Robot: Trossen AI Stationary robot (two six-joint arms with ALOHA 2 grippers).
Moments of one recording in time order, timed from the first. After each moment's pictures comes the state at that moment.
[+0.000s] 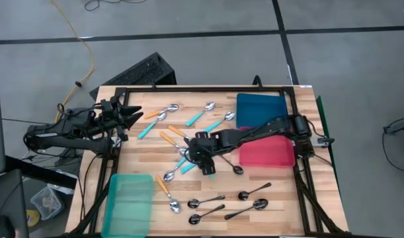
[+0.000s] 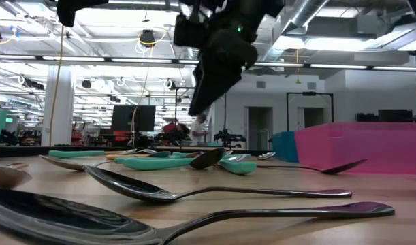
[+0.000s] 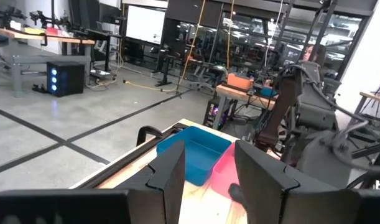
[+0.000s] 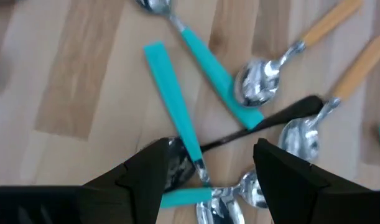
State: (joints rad) left arm 0.00 0.36 0.65 -0.28 -0.41 -0.23; right arm 0.11 2.02 1.59 -0.63 0.05 -0.14
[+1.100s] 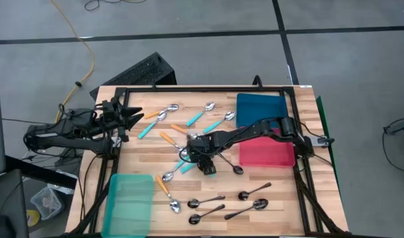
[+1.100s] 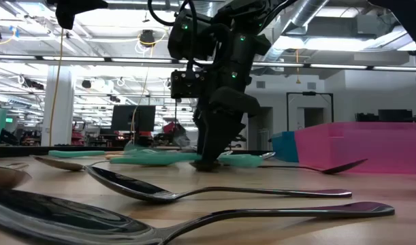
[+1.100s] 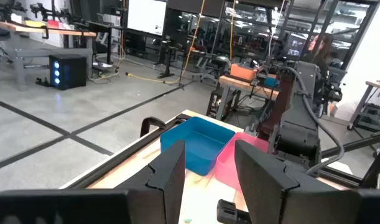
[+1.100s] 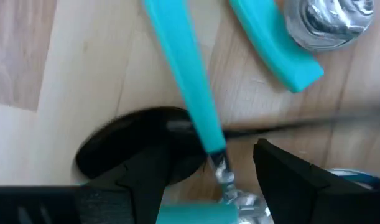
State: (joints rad) left arm 0.00 0.36 0.65 -0.33 -0.41 -0.23; right arm 0.06 2.16 1.58 -0.65 -0.03 -0.17
